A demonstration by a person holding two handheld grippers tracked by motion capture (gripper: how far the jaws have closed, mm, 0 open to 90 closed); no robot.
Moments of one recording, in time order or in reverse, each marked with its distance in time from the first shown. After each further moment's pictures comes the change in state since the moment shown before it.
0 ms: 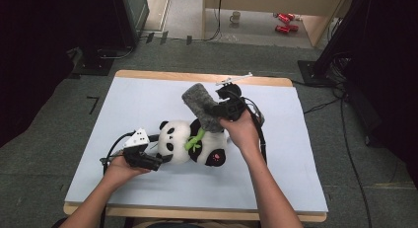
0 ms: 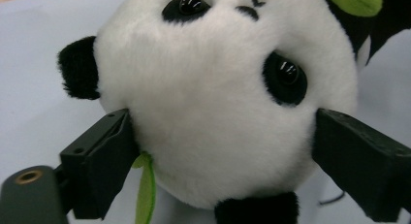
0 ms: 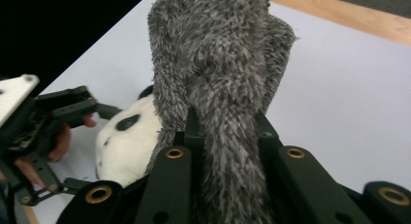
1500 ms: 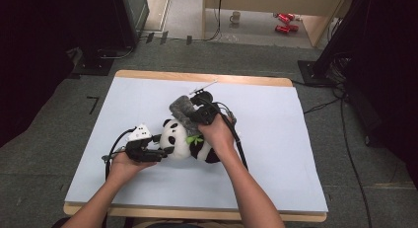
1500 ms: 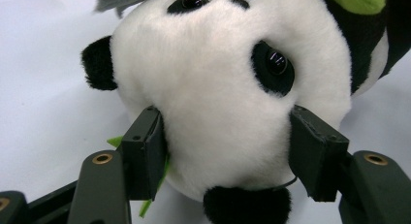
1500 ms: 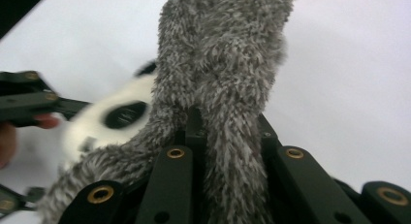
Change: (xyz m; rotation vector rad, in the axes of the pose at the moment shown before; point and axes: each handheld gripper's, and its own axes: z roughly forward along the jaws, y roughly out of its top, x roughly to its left) left arm 0.001 0.010 0.004 0.028 0.042 -0.059; right arm 0.016 0.000 0.085 0.173 -0.056 -0.027
